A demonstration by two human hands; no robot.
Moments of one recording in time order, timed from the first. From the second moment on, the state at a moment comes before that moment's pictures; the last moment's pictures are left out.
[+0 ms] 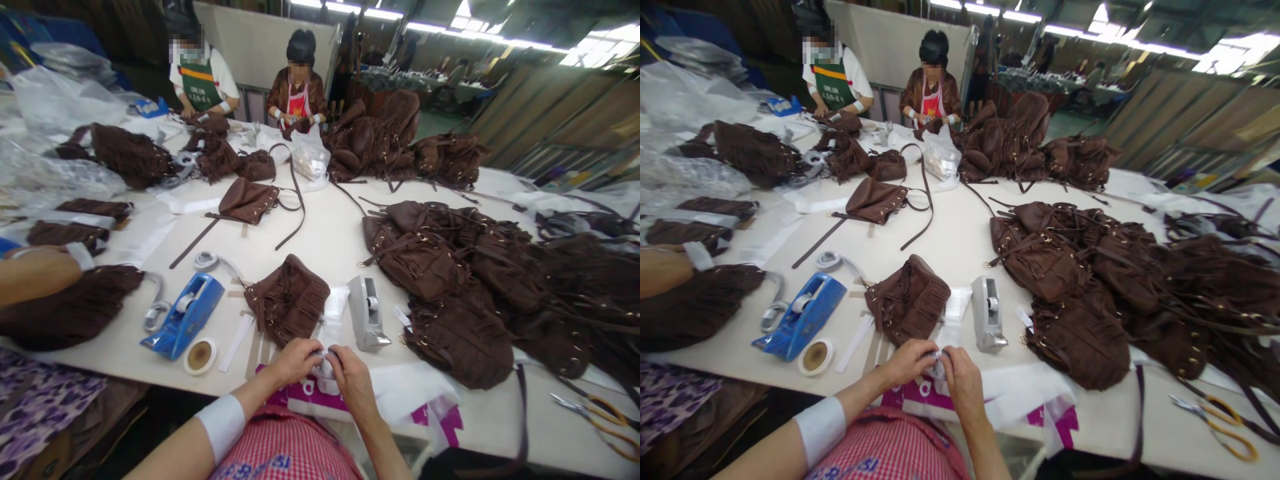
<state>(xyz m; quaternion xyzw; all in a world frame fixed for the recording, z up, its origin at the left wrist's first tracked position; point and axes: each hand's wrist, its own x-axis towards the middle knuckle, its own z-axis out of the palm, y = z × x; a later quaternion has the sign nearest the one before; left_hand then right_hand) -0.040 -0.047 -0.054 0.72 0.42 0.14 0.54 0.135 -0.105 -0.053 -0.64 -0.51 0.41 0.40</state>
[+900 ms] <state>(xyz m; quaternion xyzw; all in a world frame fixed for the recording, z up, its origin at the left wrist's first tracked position) -0.037 -0.044 -0.052 0.70 0.41 0.15 0.57 0.144 -0.105 -0.036 -0.57 -0.25 0.70 0.36</state>
